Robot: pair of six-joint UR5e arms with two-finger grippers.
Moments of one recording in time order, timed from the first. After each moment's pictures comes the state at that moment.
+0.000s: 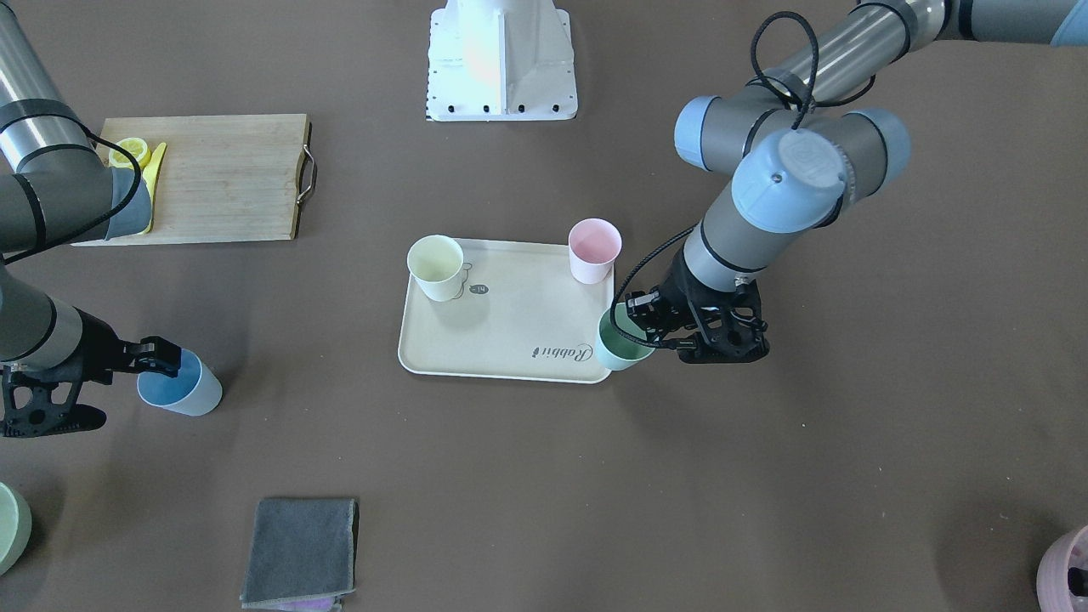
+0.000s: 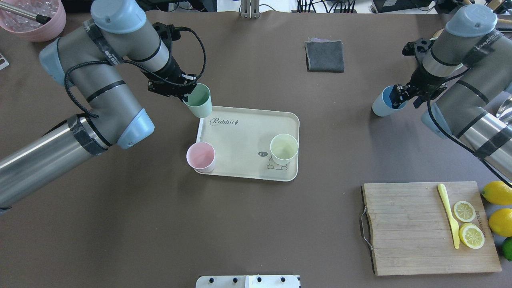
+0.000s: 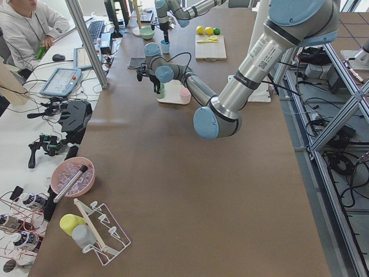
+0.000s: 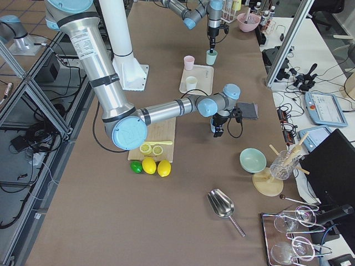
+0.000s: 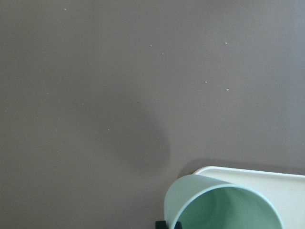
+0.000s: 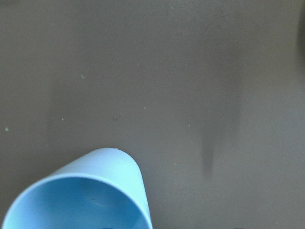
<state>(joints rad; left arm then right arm) -0.80 -2.27 -1.48 -1.75 -2.14 -1.08 1.02 -1.17 1.40 -1.43 2.25 0.54</state>
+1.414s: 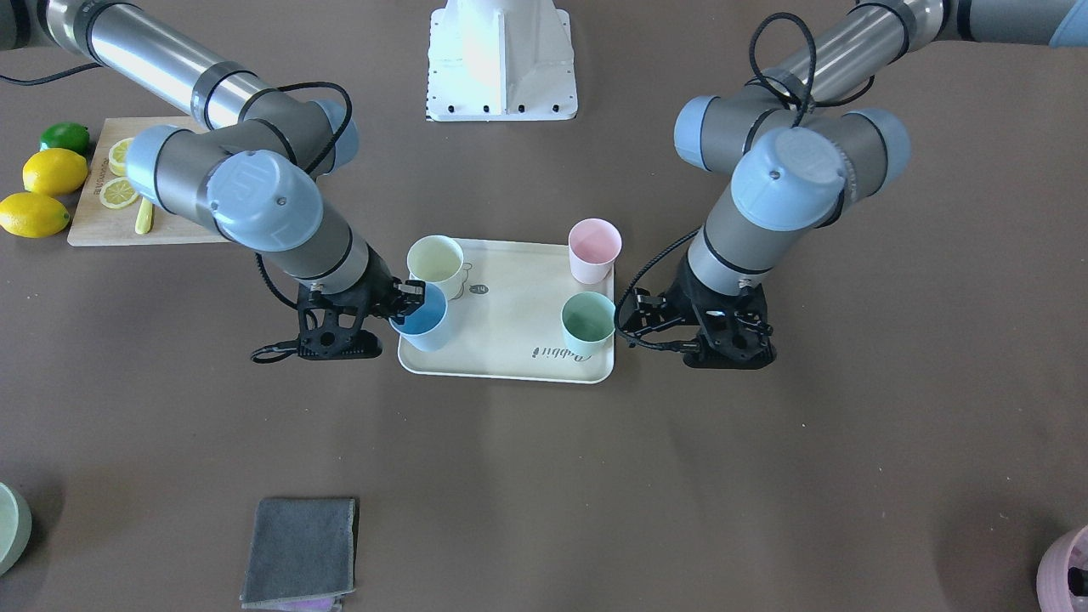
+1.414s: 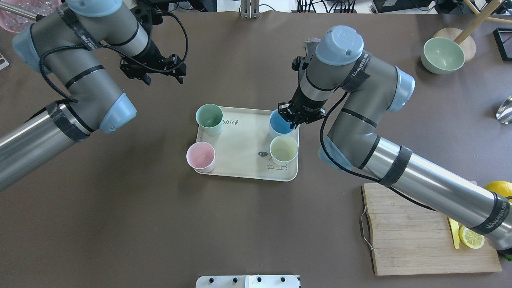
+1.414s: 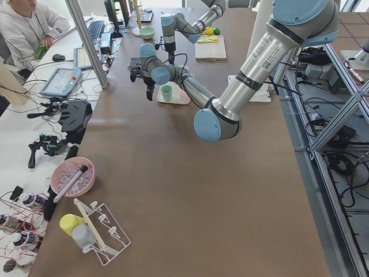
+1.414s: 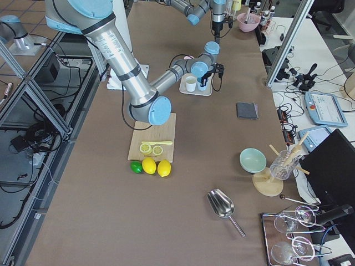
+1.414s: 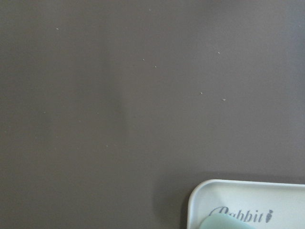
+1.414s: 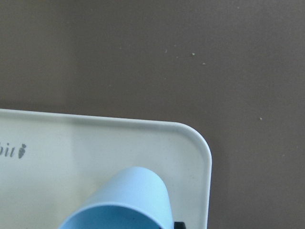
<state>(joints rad) -0.90 -2.23 -1.49 -1.75 -2.15 -0.93 0.70 -0.89 1.46 -1.37 2.15 1.12</state>
